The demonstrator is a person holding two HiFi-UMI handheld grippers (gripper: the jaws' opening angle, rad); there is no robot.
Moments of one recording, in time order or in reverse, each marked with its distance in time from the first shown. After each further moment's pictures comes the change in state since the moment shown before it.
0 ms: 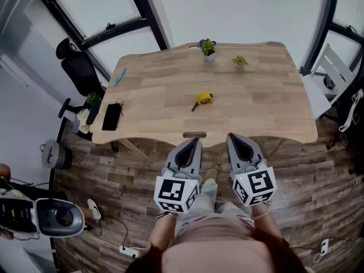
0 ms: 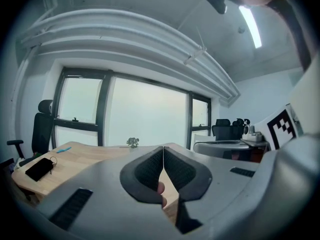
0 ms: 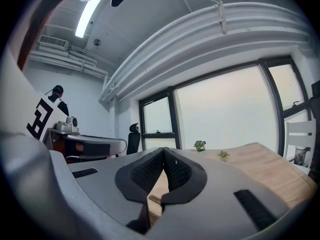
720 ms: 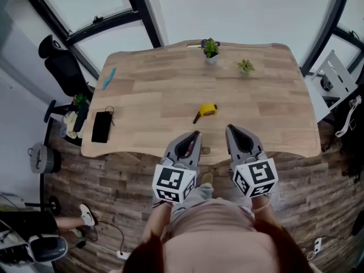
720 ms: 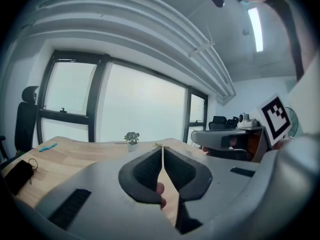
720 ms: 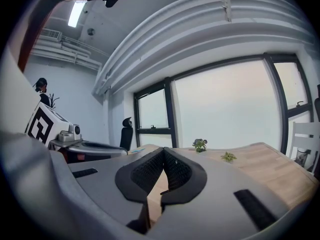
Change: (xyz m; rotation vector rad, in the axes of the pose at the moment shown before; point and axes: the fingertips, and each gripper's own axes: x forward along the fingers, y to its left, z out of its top) left arm 0.108 0.092 -0.024 -0.018 0.068 -0.120; right arm 0.133 -0.036 -0.011 -0.010 0.063 -0.033
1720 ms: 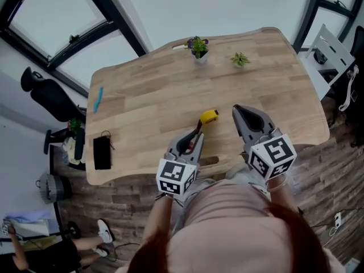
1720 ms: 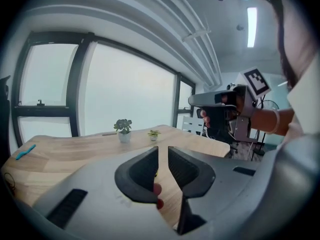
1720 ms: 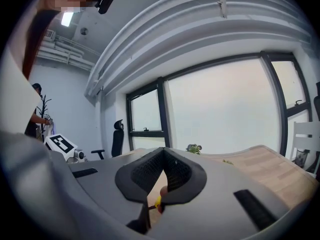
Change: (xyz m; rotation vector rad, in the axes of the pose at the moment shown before) left arm 0.076 0.054 -0.044 0.065 0.149 -0.187; right arm 0.068 -0.060 0.024 0.028 -0.015 -0.048
